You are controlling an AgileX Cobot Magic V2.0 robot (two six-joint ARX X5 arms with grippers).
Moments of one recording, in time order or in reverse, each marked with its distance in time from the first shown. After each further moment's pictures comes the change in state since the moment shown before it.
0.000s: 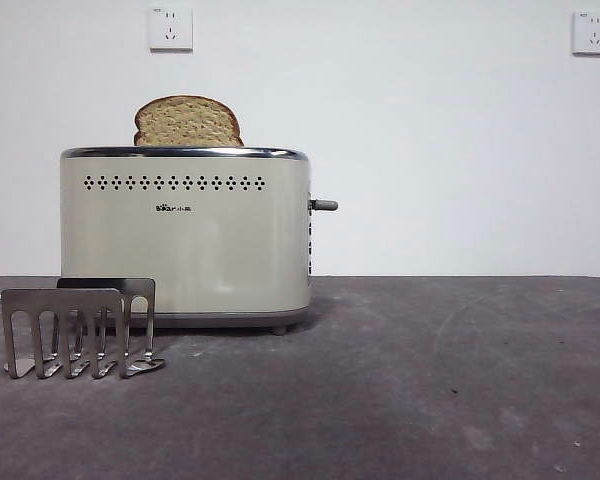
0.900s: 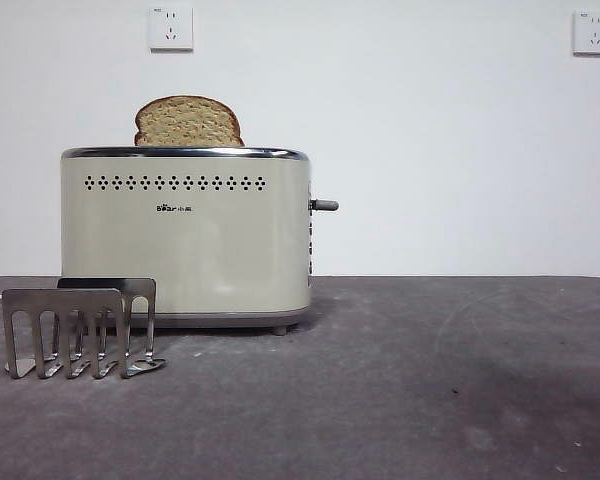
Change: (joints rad) left arm 0.000 0.000 0.000 0.000 0.000 0.000; right arm 0.000 -0.445 -0.793 0.298 0.149 0.159
